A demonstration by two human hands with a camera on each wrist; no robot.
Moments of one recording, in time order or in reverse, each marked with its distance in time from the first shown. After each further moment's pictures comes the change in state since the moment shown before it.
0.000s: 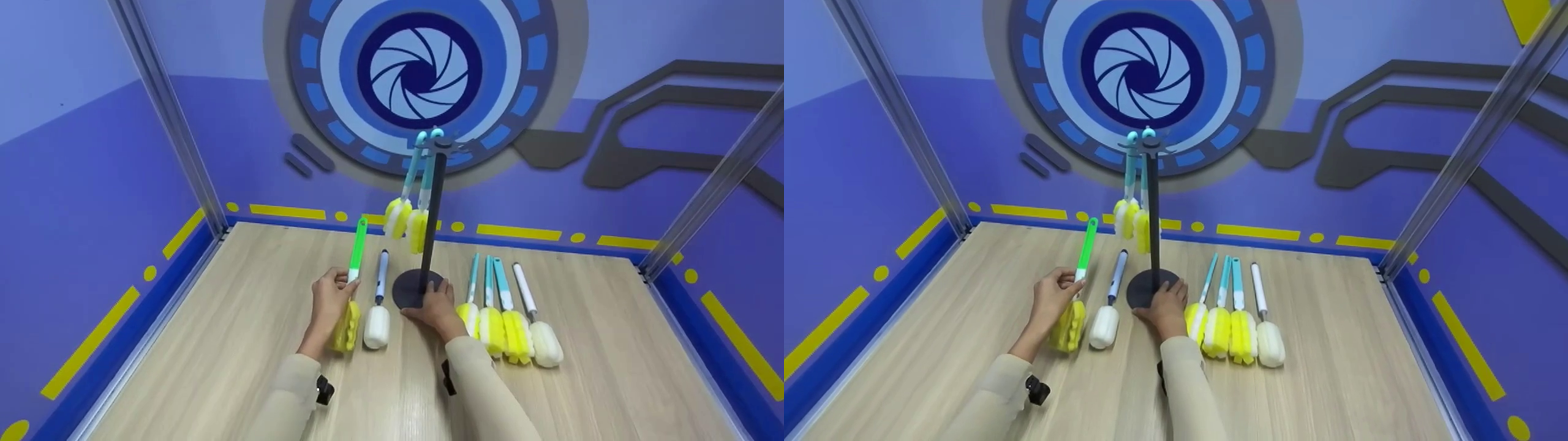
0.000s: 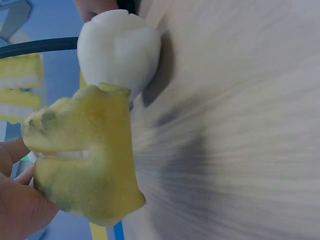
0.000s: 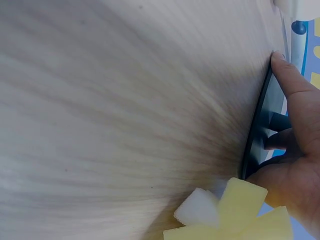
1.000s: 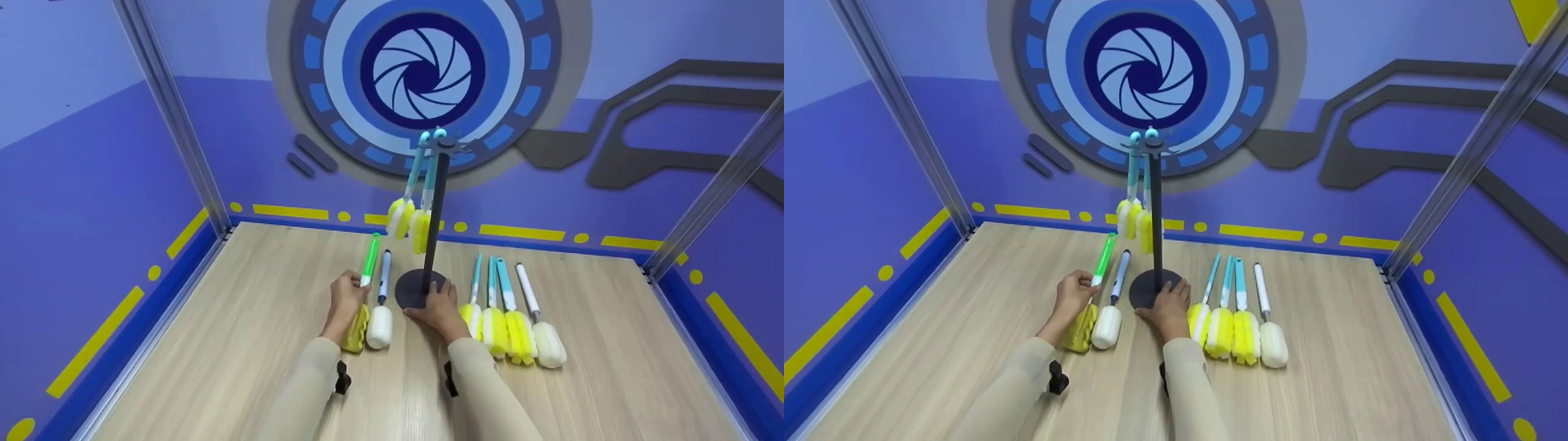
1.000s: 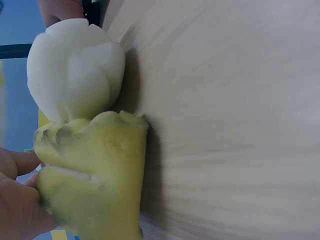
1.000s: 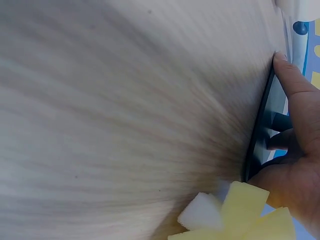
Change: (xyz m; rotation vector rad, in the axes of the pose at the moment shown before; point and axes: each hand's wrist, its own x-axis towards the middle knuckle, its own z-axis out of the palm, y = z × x) left_hand 0.019 -0.016 0.036 0.052 -0.088 -0.185; right_hand 0.000 0.001 0.002 0.013 0.032 0.003
